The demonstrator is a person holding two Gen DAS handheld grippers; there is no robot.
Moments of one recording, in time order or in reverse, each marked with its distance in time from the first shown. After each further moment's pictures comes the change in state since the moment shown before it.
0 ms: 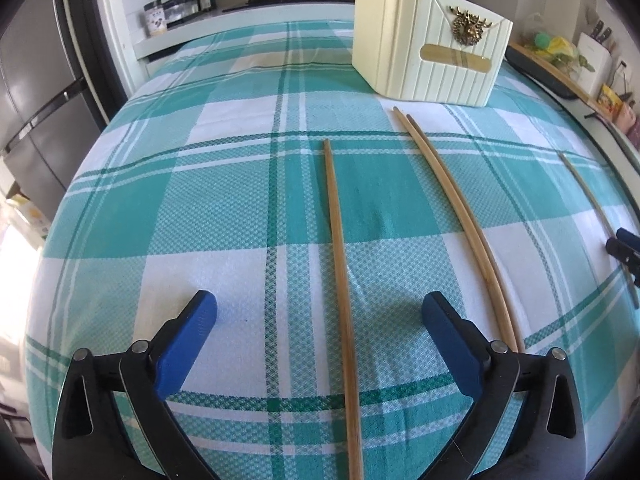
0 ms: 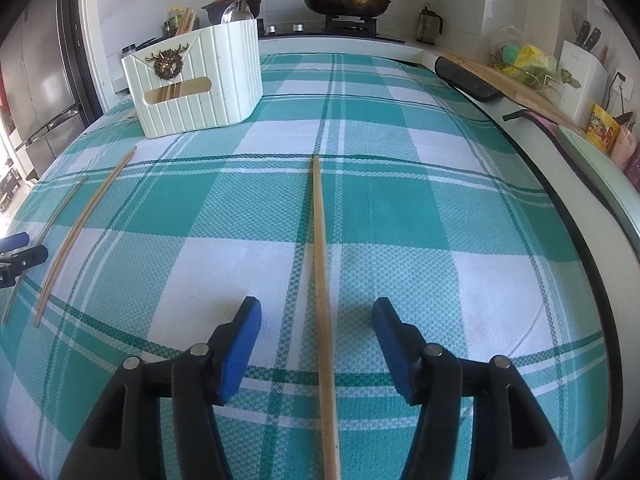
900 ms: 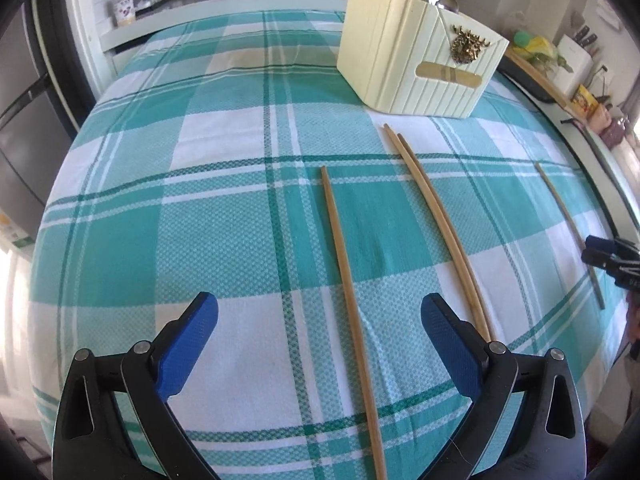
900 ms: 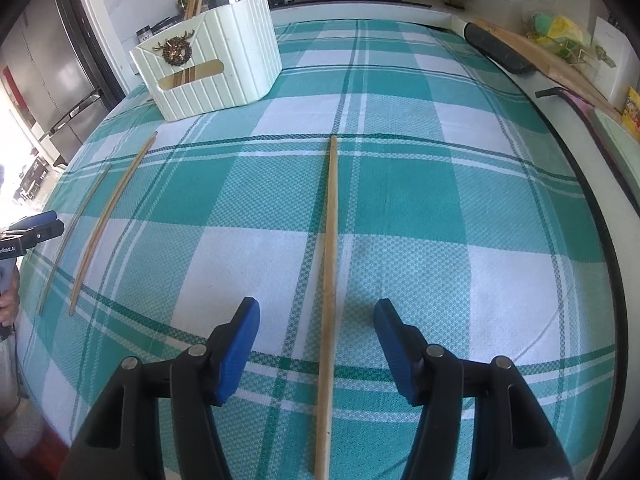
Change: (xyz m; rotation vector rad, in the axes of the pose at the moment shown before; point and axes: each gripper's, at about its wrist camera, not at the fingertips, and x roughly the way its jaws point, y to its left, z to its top) left arm 0.004 0.020 0.041 0.047 0.093 -0.142; right arm 0.009 -0.018 0.026 -0.013 0.187 0.153
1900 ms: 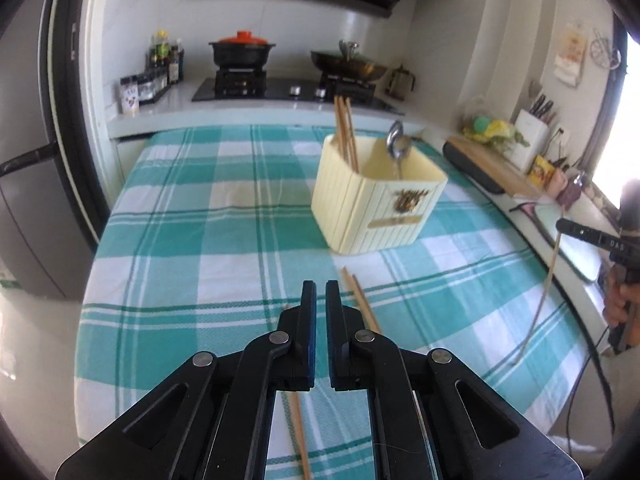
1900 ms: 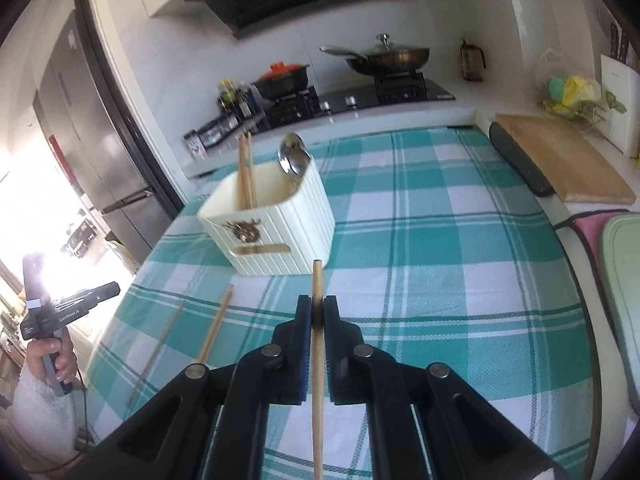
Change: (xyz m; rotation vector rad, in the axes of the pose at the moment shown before) left arm -0.127 0.003 0.039 -0.016 -0.352 -0.110; right arm -0.126 0.015 0.083 0.030 -0.384 0.195
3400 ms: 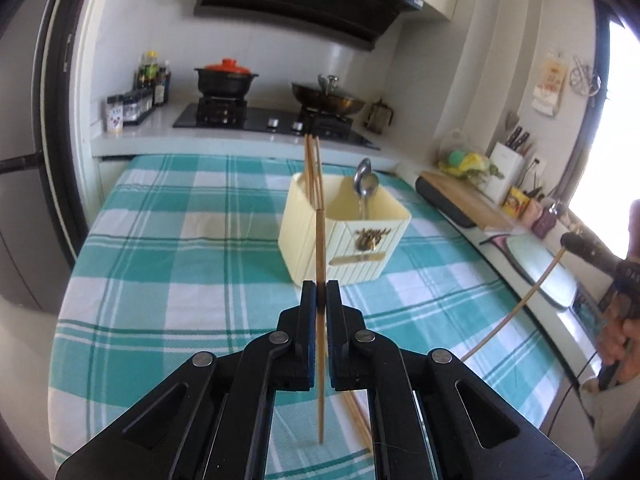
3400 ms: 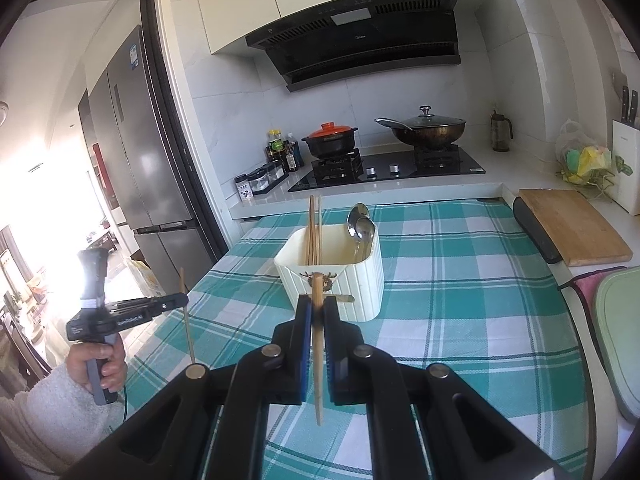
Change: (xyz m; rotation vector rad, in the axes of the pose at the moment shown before) left arm -0.013 -0.016 0.006 -0.037 -0.108 -0.077; right arm -0.045 0.059 -0.001 -0.083 -0.158 0.070
